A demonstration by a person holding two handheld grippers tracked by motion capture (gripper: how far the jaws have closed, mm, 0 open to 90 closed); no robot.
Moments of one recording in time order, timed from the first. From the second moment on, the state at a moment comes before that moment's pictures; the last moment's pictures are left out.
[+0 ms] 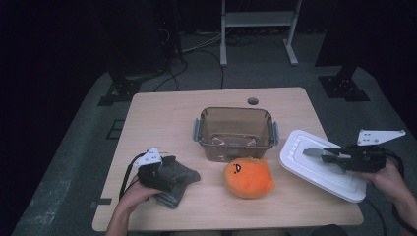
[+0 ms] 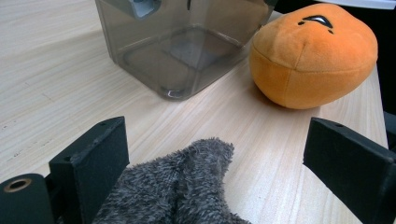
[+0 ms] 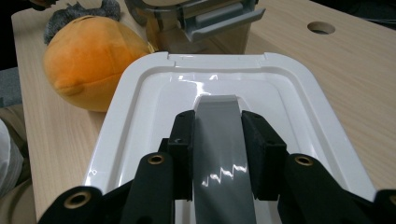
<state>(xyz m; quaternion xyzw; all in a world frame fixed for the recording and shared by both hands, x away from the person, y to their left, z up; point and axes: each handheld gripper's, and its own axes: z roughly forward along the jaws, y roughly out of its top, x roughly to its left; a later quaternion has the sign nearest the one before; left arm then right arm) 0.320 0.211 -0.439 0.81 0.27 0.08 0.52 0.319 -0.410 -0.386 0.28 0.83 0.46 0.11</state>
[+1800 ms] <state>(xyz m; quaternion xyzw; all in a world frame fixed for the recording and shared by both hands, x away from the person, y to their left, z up) 0.319 0.210 -0.439 0.81 0.27 0.08 0.51 0.312 -0.397 -0.458 0.32 0.82 0.48 0.07</state>
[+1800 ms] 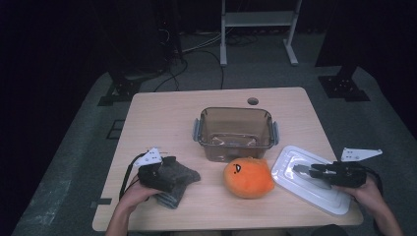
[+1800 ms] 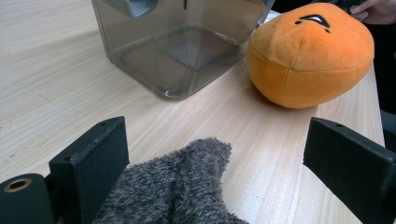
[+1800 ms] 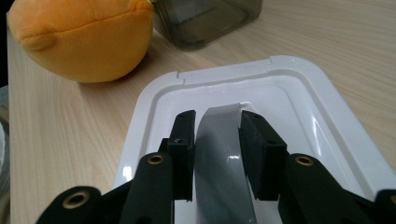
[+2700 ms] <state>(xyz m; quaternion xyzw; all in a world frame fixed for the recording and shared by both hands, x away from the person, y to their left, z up) 0.319 0.211 -0.439 0.81 0.27 0.08 0.52 0.319 -0.339 -0.405 0.23 0.82 0.52 0.04</state>
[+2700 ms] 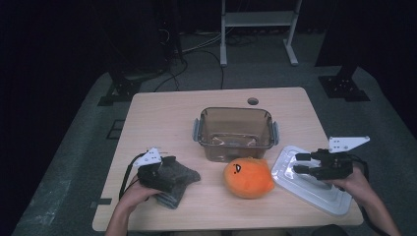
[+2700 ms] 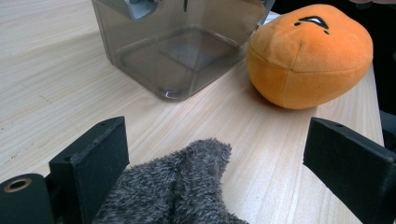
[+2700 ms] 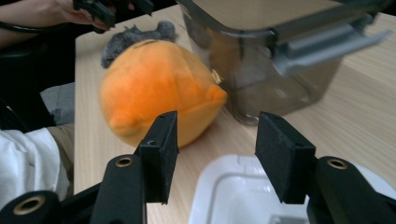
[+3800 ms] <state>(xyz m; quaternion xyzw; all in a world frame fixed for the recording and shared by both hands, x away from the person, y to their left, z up) 0.319 0.212 -0.437 0.81 0.27 0.08 0.52 0.330 -0.256 -0.388 0.13 0.84 0.53 0.00</state>
